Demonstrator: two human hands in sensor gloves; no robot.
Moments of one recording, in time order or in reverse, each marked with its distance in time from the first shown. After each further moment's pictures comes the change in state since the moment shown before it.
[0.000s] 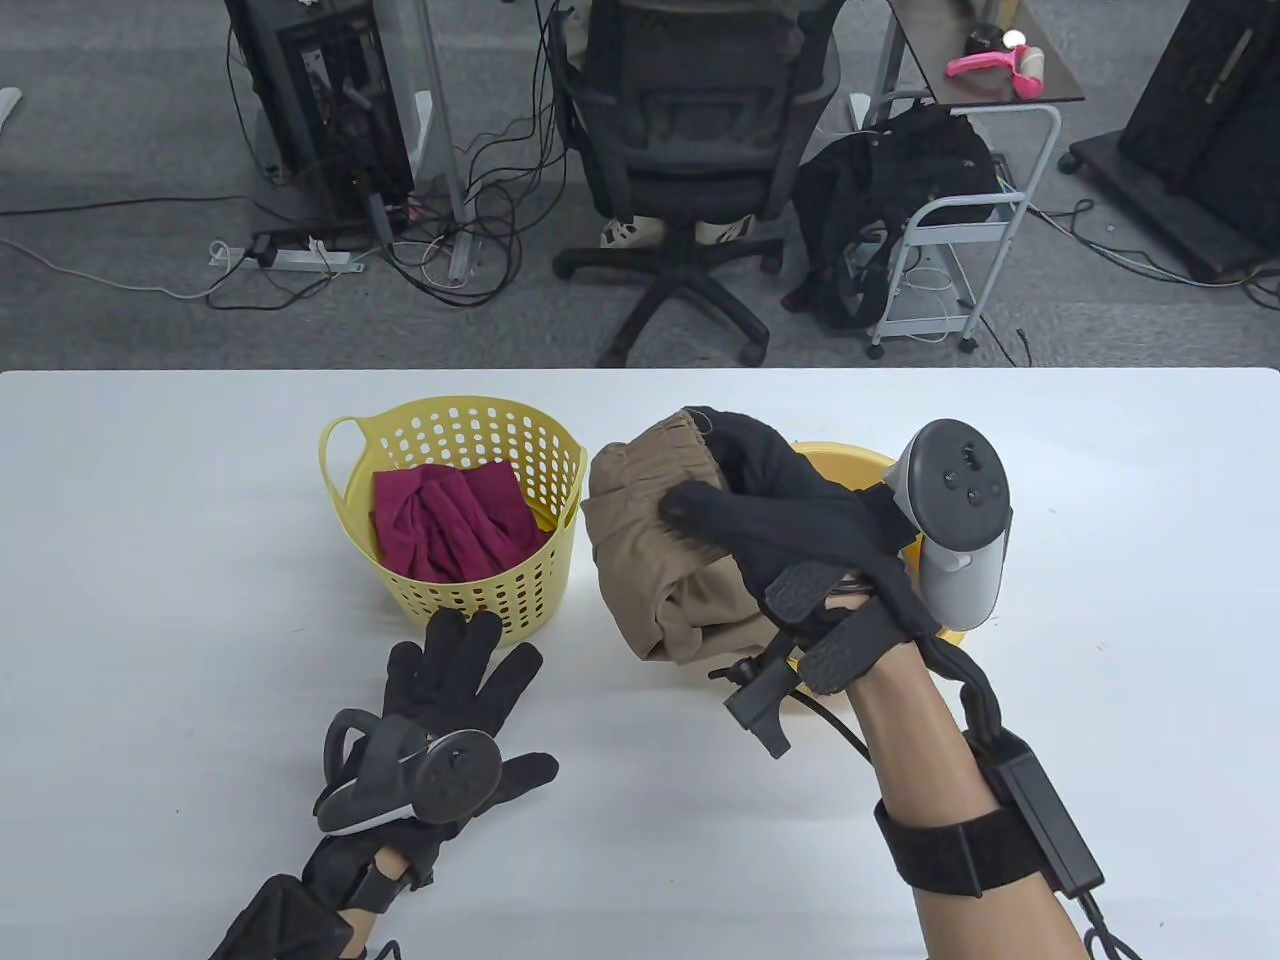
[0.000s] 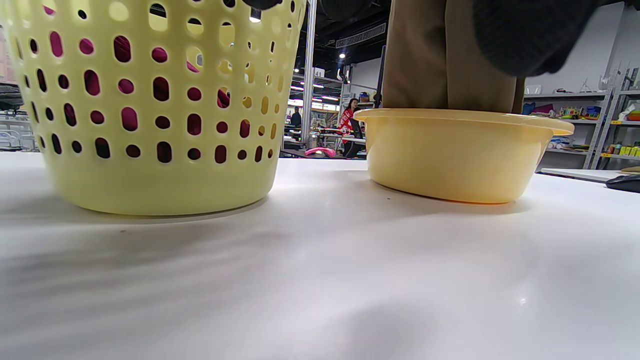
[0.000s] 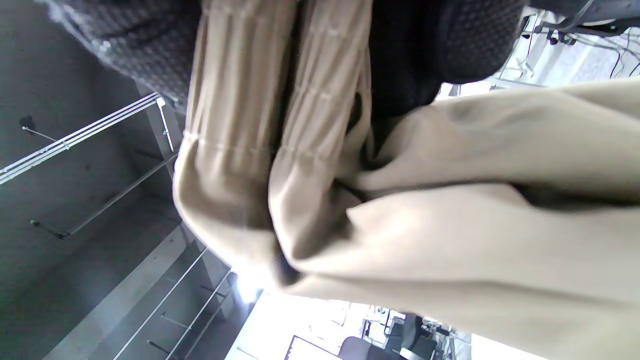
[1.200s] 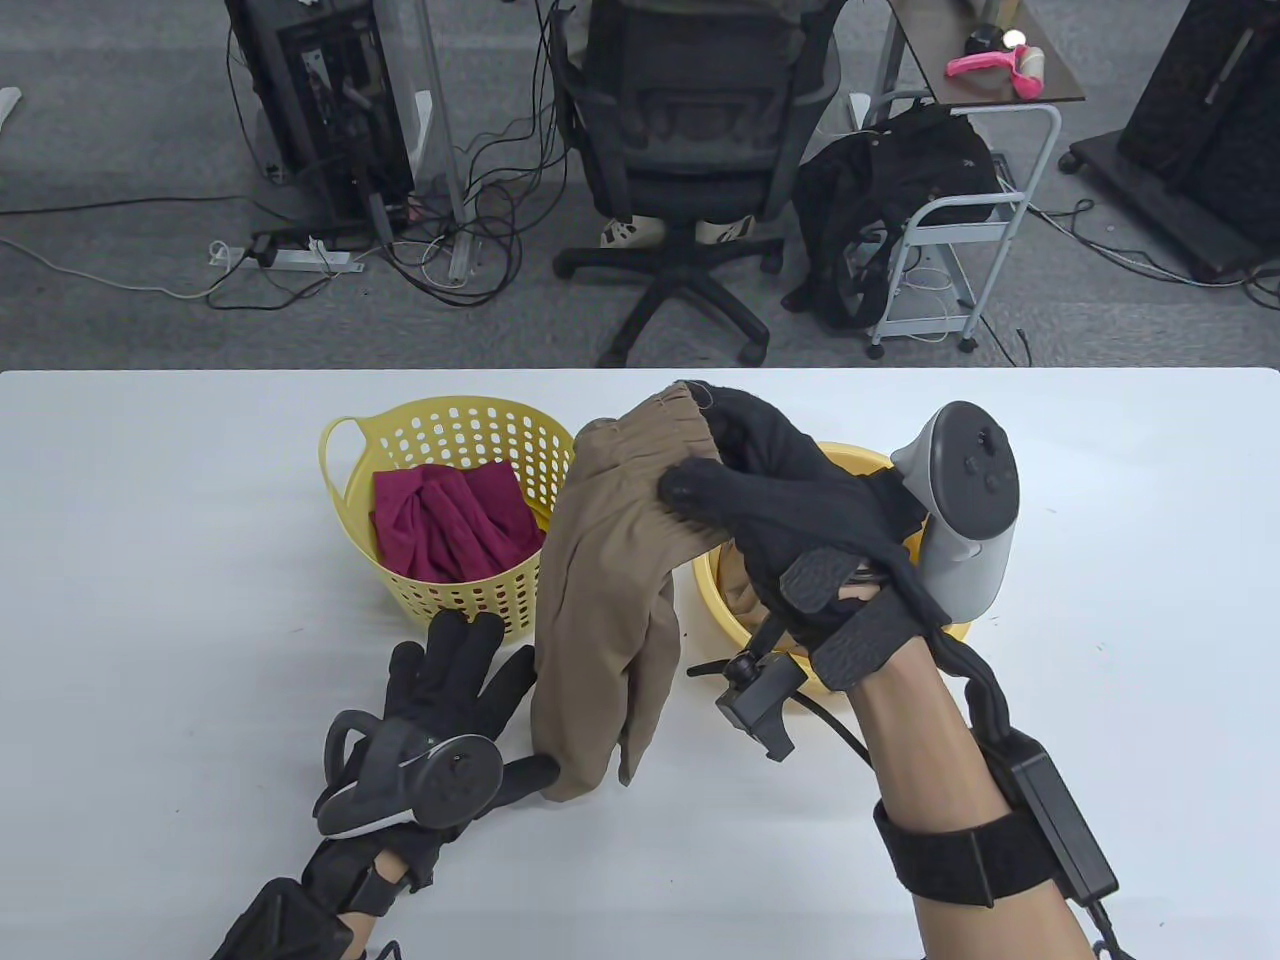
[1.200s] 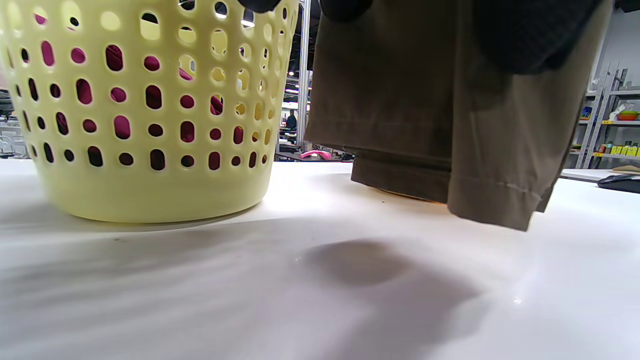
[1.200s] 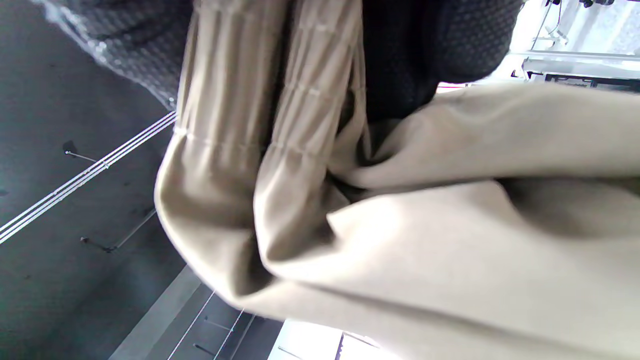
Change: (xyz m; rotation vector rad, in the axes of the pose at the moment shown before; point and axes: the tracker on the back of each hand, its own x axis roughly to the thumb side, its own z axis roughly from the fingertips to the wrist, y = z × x) left_hand 0.002 0.000 0.001 0.011 -0.015 -0.003; right_hand 0.023 0.002 -0.002 0.006 -0.051 -0.100
